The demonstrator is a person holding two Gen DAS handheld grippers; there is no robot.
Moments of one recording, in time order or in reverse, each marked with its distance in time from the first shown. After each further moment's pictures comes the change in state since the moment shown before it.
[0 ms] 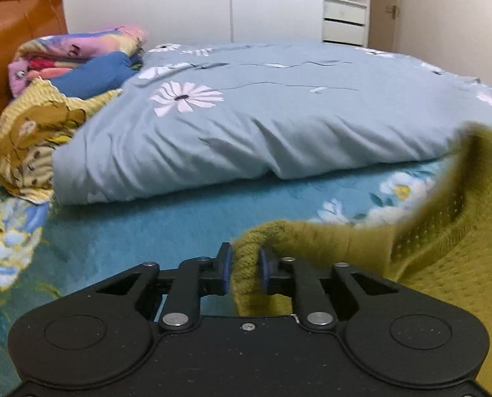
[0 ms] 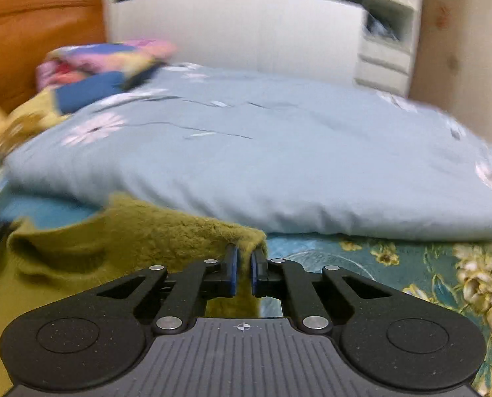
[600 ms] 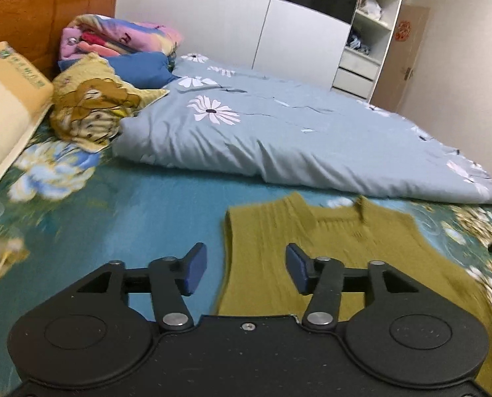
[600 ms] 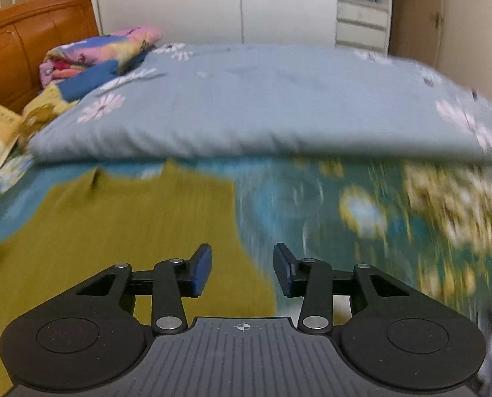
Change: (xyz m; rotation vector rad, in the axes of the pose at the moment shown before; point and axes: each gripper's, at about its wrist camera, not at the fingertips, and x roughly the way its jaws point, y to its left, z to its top) left arm -0.199 0.023 -0.081 -0.251 -0.095 -0.109; right arm -0.139 -0.055 -0.092 0.073 0.103 0.040
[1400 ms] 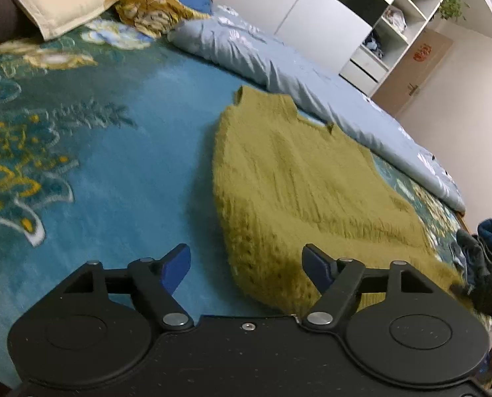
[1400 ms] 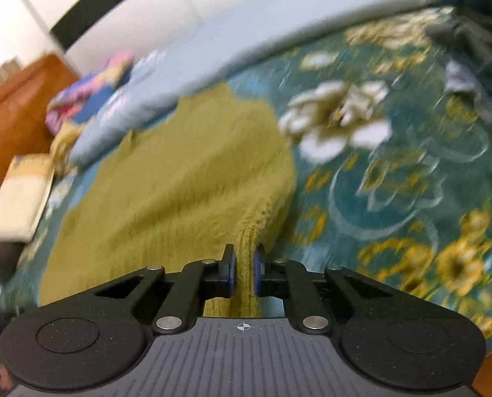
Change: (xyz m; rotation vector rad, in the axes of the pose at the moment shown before) left arm -0.112 0.008 -0.157 -0.277 0.127 -0.097; right arm -0.113 -0.006 -0.169 0.415 0.008 0.134
